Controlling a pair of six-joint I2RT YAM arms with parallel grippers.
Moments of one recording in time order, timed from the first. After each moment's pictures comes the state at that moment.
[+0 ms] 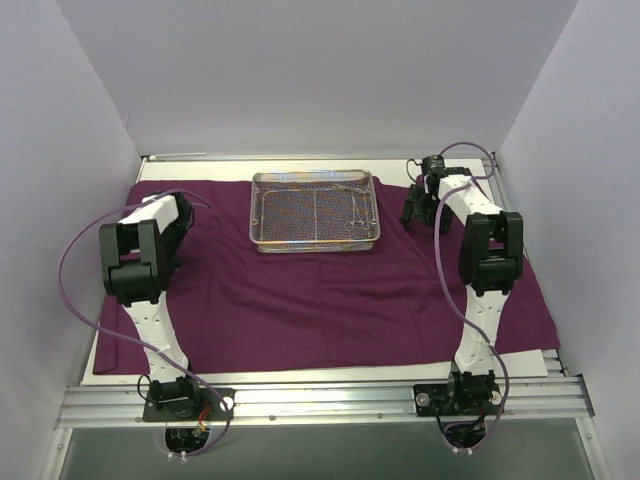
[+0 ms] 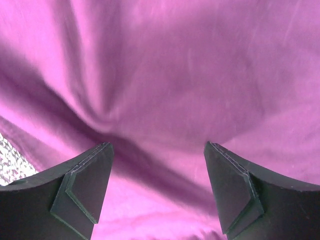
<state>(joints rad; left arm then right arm) 0.08 2.09 1.52 -1.28 -0.67 -0.46 0.07 2.14 1.67 -0.79 0.11 0.42</state>
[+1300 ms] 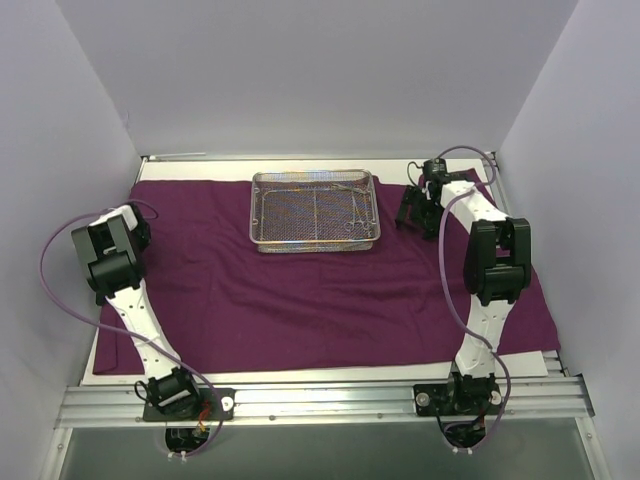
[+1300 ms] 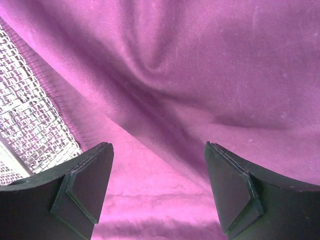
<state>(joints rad) 0.39 2.36 1.67 -1.31 -1.08 -0.71 0.07 2.02 1.53 -0.70 -0.04 0.43</state>
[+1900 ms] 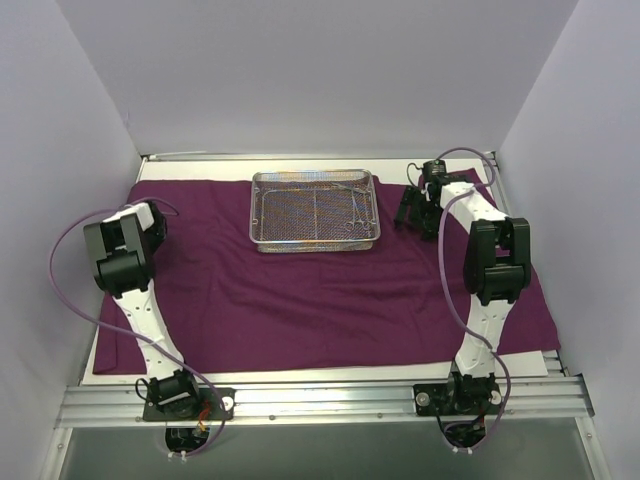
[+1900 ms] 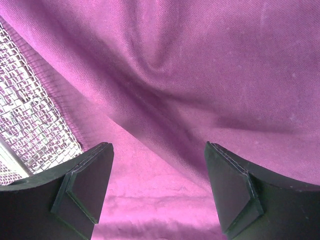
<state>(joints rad) 0.27 2.26 1.58 -1.20 -0.93 -0.55 0.07 2.02 1.51 -0.68 -0.06 0.44</state>
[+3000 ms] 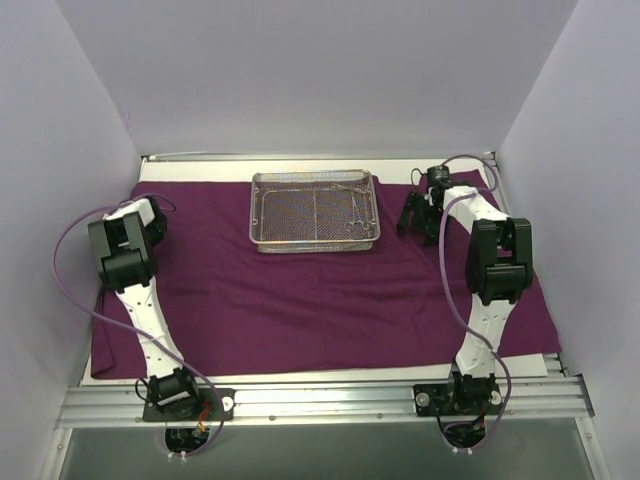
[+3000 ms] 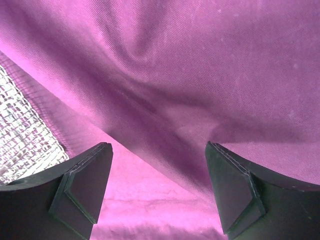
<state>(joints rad) 0.30 2.38 1.72 -1.33 -1.15 -0.77 0.05 2.02 1.45 -0.65 -0.08 0.44</state>
